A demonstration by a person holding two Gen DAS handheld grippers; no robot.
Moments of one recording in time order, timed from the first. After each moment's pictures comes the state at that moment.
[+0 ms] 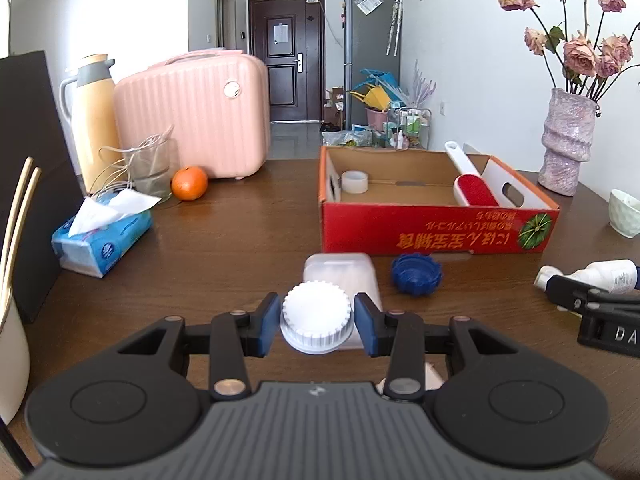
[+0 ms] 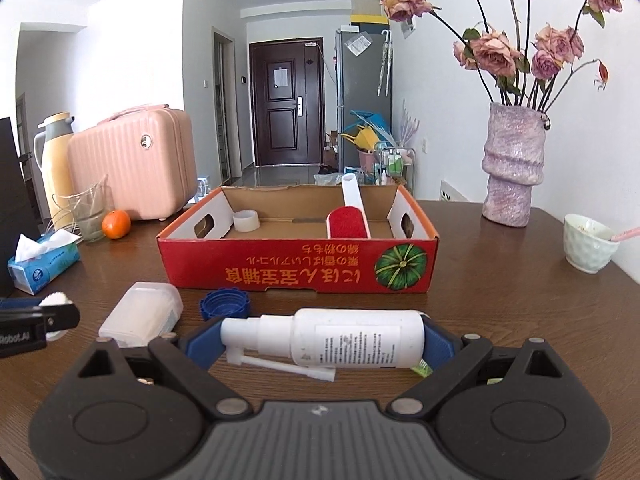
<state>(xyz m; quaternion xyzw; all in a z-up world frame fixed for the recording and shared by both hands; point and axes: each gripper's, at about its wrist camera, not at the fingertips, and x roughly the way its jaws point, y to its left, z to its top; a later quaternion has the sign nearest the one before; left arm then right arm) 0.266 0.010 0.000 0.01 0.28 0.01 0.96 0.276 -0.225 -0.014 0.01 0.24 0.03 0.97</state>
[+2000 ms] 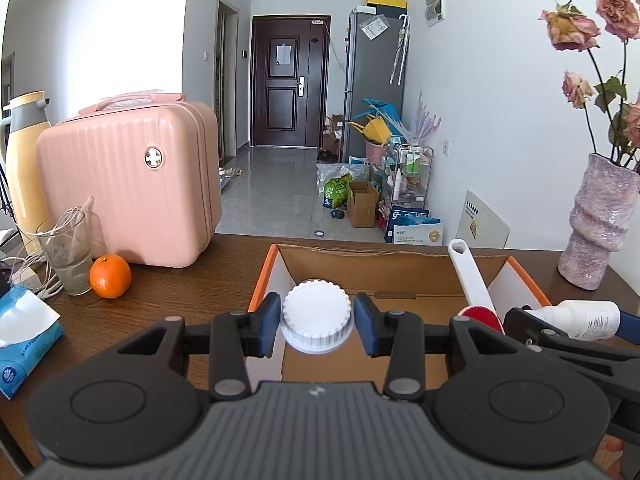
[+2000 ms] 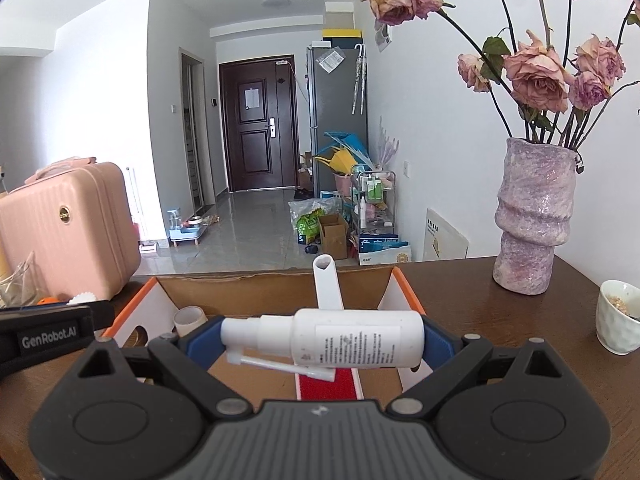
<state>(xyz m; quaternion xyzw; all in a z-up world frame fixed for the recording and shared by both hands) 0.458 -0.043 0.036 -0.02 0.25 0.01 0.97 0.460 -0.235 0.021 0.03 0.21 -0.01 0.98</state>
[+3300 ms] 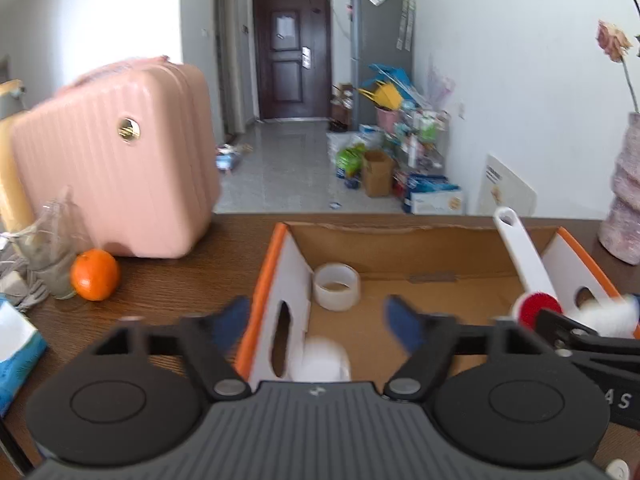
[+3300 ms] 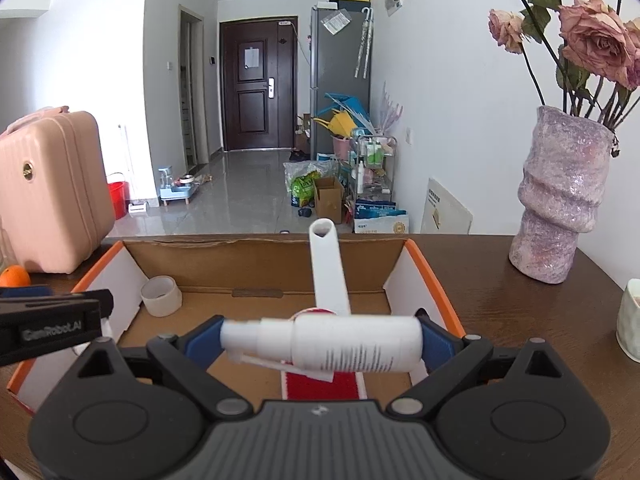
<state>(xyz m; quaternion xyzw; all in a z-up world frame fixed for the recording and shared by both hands) 0.521 -0.040 0.002 0.01 0.28 0.04 0.96 0.518 -0.231 -0.006 0.01 0.28 -0.03 0.96</state>
